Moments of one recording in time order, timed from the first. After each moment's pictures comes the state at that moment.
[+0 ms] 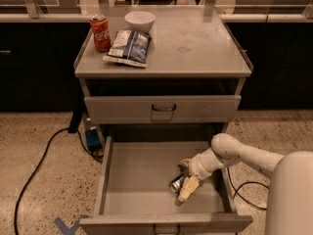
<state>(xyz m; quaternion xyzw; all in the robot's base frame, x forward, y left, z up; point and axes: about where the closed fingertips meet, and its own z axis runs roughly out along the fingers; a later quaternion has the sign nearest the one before) 0.548 -0.112 0.382 -0.59 0.73 0.29 0.18</state>
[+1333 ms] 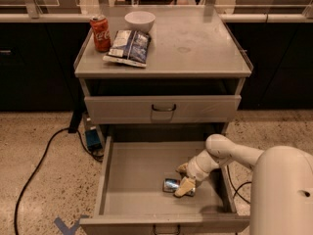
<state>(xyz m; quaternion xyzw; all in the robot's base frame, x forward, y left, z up) 0.546 -0.110 0.348 -0.60 0.73 0.30 0.14</state>
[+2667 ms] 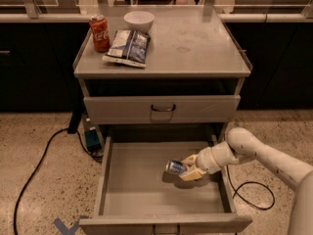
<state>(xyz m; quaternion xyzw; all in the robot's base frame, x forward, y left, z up) 0.552 -0.119 0.445 -0.59 0.68 0.35 0.26</state>
